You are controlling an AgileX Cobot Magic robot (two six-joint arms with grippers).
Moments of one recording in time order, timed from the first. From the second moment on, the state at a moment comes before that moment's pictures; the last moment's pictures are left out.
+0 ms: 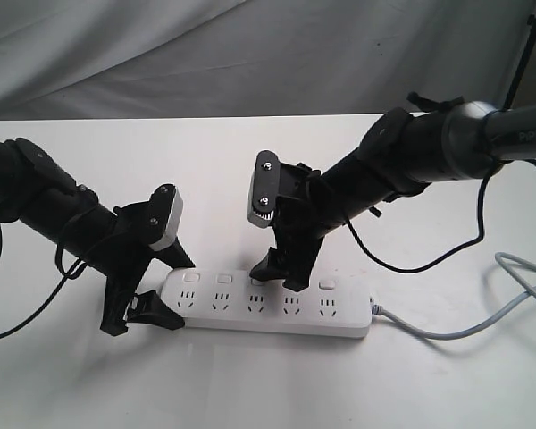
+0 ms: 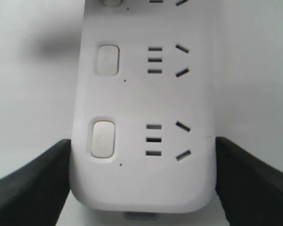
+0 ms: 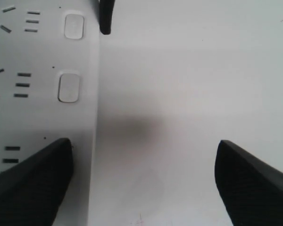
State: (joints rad) left arm -0.23 2.02 -1.05 -0.91 0.80 2.08; right arm 0.19 2.11 -1.30 0.89 0.58 -1.78
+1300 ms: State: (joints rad) left arm -0.23 2.02 -1.05 -0.91 0.80 2.08; right arm 0.10 1.96 -1.21 0.96 0.61 -1.81
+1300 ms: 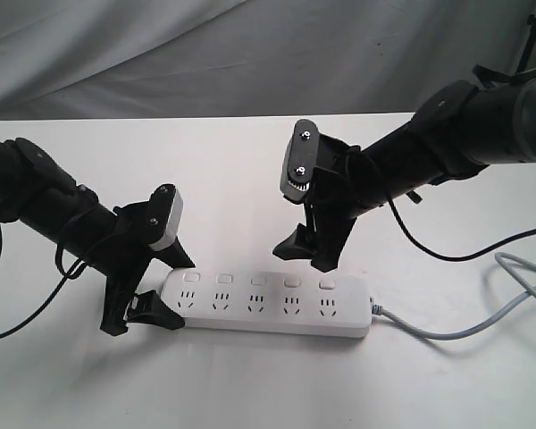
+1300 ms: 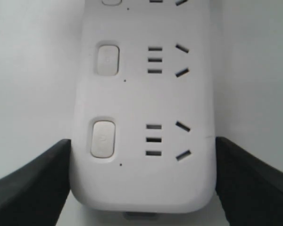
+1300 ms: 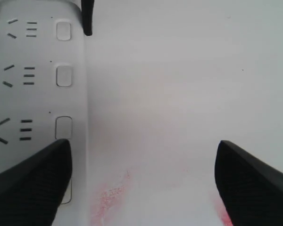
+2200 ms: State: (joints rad) left arm -0.23 2.02 -1.05 -0.91 0.80 2.08; right arm 0.10 2.00 -1.17 0.99 0.56 -1.82
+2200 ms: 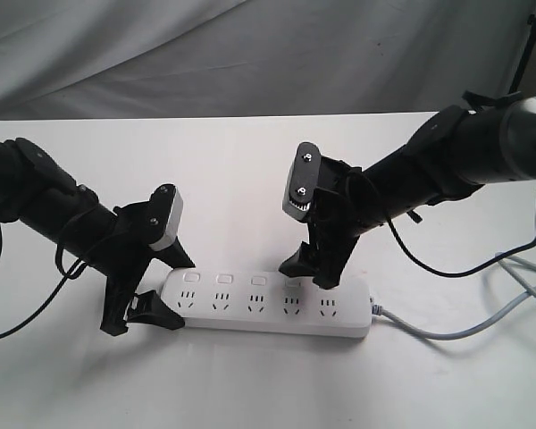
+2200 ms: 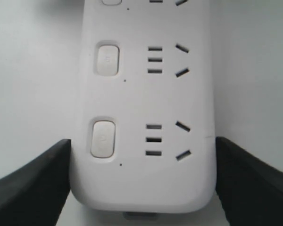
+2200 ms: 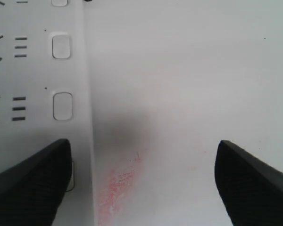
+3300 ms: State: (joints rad) left arm -0.23 2.02 -1.05 -0.91 0.80 2.08; right arm 0.10 2.04 -1.18 0.91 0.57 -1.75
